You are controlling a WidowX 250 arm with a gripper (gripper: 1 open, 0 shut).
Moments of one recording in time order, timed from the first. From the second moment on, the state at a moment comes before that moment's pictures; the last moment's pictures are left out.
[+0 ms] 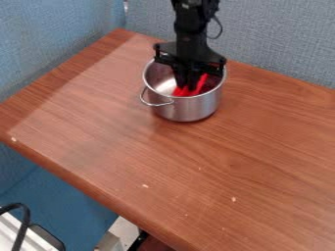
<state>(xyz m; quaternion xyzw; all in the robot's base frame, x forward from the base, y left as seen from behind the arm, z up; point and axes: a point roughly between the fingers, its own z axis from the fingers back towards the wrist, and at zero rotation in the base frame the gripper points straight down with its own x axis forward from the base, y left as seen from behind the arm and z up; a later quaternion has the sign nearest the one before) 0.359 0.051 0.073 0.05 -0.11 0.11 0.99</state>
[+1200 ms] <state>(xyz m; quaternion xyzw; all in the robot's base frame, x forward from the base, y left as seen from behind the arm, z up) 0.345 -0.013 0.150 0.03 -0.17 0.03 0.98</state>
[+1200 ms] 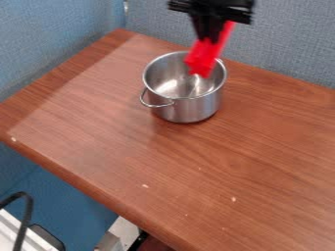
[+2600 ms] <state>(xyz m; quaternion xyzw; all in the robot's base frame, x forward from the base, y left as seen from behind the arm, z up) 0.312 -0.096 0.075 0.01 -0.16 -0.13 0.98</state>
